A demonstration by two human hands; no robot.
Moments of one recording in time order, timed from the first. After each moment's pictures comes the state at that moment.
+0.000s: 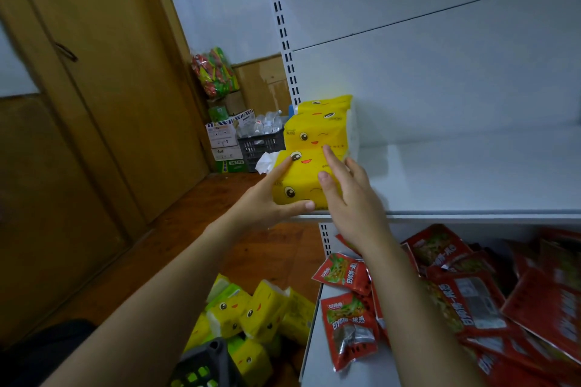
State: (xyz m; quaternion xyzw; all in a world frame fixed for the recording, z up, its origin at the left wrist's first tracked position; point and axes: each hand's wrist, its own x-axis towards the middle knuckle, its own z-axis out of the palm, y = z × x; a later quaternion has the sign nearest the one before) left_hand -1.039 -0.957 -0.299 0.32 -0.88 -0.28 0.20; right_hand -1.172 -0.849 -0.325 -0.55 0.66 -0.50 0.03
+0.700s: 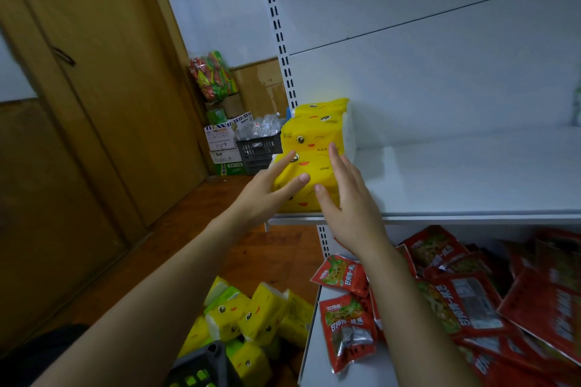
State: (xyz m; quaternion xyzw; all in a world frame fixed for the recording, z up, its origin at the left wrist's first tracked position) left_hand -1.051 -0.949 -0.288 0.32 -0.88 -0.24 0.25; right_hand -1.173 -0.847 -0.328 -0.57 0.64 -0.53 0.00
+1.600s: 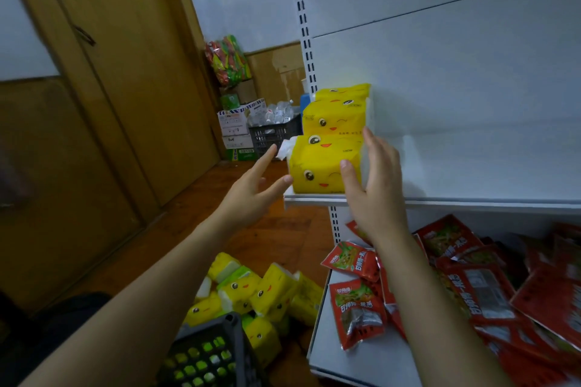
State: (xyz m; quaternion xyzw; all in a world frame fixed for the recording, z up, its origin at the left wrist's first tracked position) left_hand -0.999 -0.941 -0.302 0.37 -0.84 -0.25 0.30; right_hand -1.161 -0.844 -0.330 -0.50 0.60 -0.62 -0.07
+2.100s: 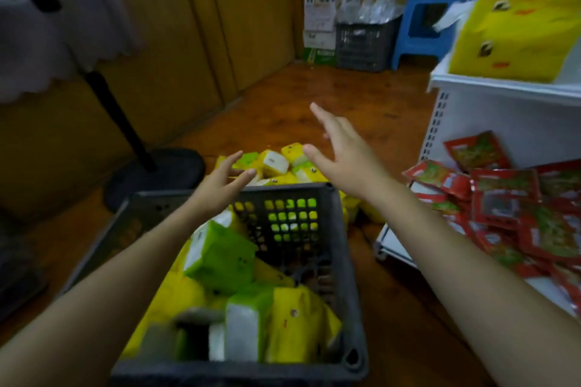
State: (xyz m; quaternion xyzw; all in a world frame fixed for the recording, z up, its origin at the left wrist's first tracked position) left_hand -0.742 -0.898 -0.441 0.59 -0.68 -0.32 0.31; right_hand -0.972 -0.862 -0.396 -0.76 0.51 -0.38 0.13
